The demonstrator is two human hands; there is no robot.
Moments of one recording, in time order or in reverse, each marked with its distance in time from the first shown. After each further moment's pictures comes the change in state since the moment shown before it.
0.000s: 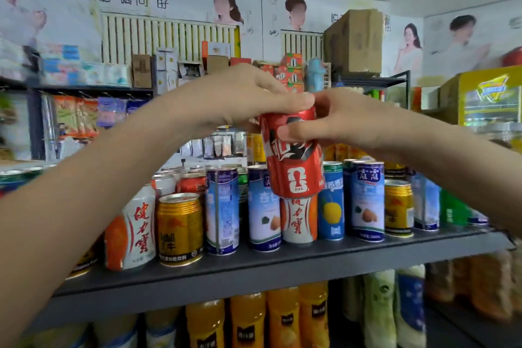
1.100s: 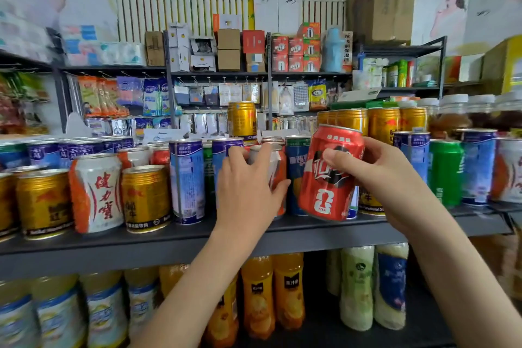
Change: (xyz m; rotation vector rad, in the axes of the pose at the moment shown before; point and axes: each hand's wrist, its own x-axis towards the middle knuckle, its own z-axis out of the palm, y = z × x) left_hand -0.007 -0.082 0.185 0.678 0.558 -0.038; right_hand -0.071 0.133 0.007 0.431 0.406 0.160
